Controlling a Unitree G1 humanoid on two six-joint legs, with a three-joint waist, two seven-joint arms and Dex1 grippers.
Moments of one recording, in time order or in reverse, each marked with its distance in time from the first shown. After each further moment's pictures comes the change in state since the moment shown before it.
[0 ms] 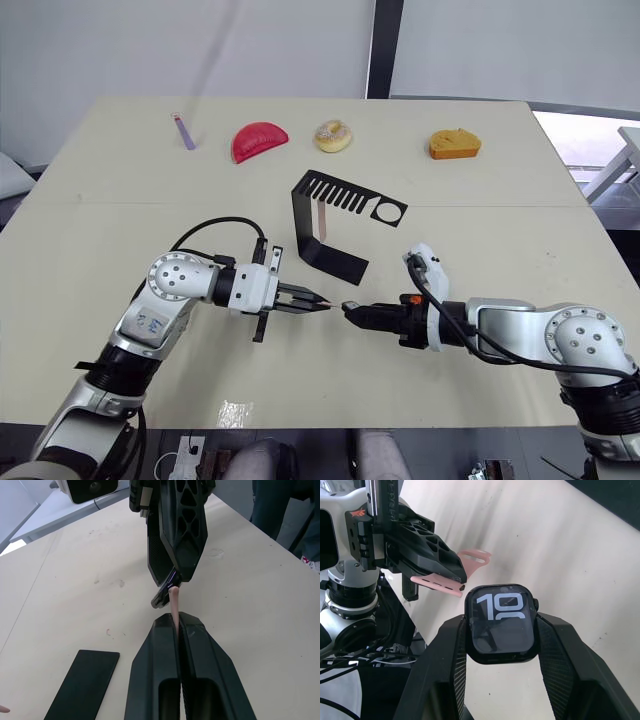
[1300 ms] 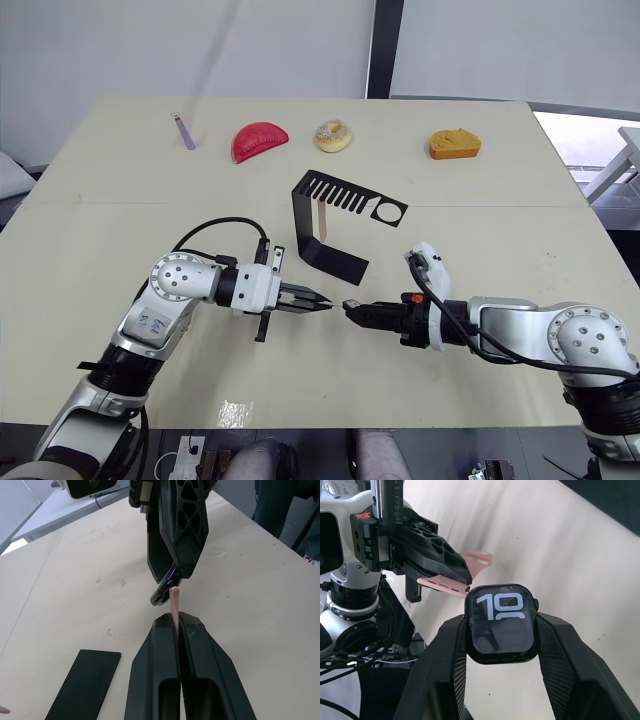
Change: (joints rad) left arm -0.001 -0.011 0.000 0.002 0.013 0.001 0.006; right arm 0.000 -0.014 0.000 -0.006 0.006 -0.004 0.002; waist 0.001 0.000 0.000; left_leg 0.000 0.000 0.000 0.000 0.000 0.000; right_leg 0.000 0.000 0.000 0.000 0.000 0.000
